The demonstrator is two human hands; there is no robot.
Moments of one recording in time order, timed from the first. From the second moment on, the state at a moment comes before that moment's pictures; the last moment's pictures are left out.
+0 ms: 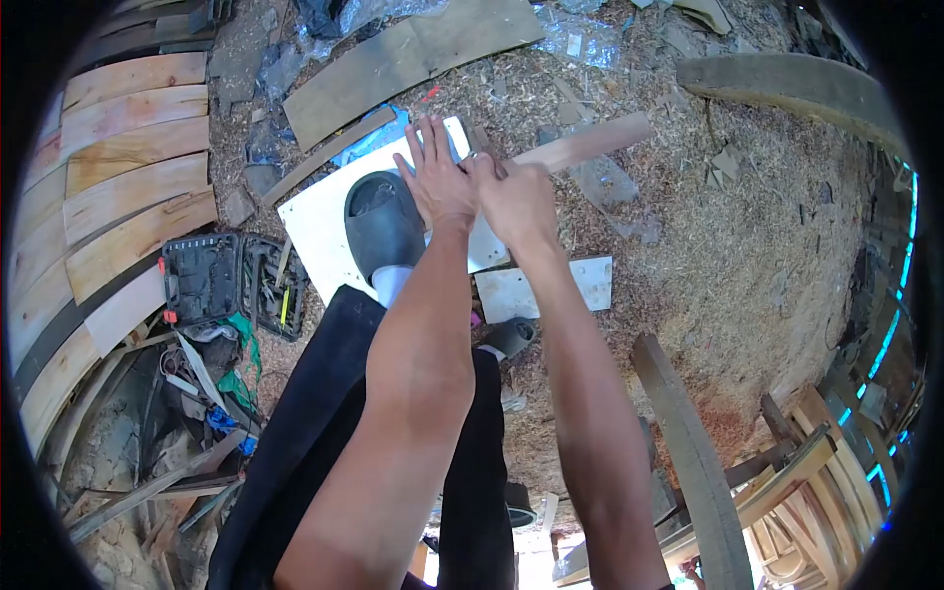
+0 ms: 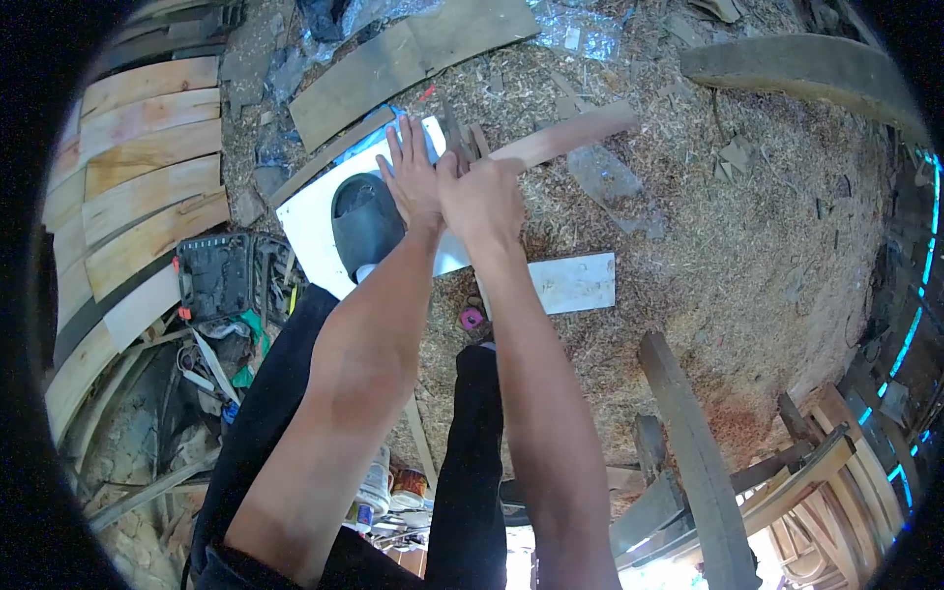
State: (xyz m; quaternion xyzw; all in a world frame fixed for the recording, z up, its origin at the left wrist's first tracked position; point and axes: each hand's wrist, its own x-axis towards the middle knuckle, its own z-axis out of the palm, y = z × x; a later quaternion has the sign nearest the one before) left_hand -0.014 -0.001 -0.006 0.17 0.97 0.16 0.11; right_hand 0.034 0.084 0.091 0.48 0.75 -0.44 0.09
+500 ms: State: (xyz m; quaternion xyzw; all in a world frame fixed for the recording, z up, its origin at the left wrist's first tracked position) left_hand -0.014 0.005 -0.004 0.16 0.97 0.16 0.10; right_hand 0.186 0.061 0.258 0.55 0.67 -0.45 0.18
